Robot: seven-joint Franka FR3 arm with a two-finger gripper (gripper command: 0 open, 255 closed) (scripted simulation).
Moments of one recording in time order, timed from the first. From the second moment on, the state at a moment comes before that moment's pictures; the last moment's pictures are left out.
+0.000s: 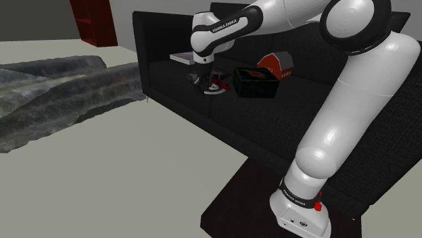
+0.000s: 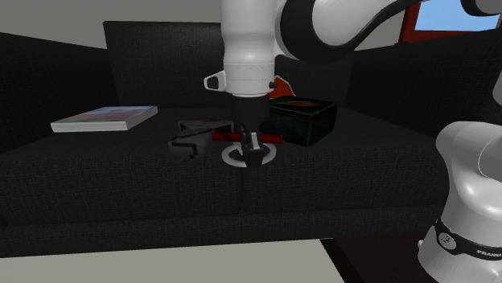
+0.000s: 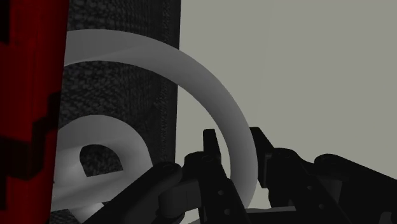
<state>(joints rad) -0.10 -0.05 -0.01 -2.06 -0.09 1.99 -0.10</state>
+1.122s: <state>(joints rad) -0.10 -0.08 -0.01 -1.90 -0.08 1.81 -0.12</state>
